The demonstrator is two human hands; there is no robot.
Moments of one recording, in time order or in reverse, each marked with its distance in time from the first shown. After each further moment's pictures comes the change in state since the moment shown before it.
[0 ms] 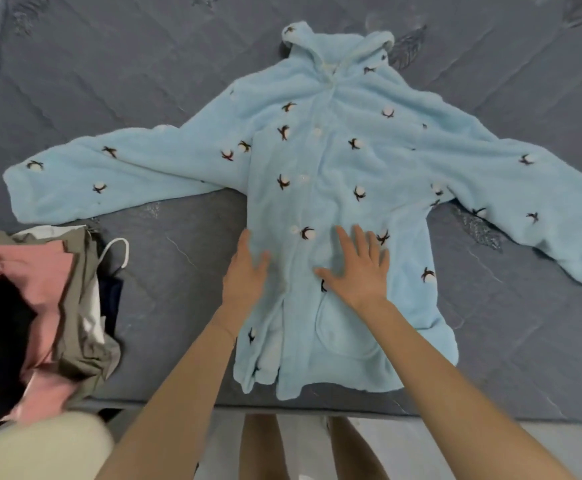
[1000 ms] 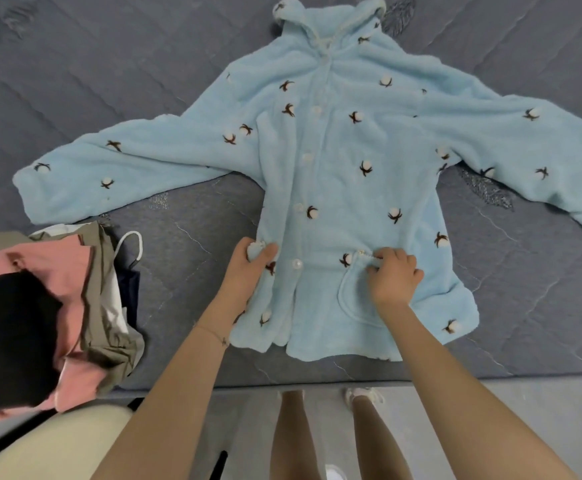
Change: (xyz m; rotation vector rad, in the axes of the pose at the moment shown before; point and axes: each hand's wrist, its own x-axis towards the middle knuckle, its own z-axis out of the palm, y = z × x) left_hand -0.029 -0.016 -0.030 -0.528 -0.160 -0.149; right_hand -0.042 0.022 0.038 0.080 0.179 0.377
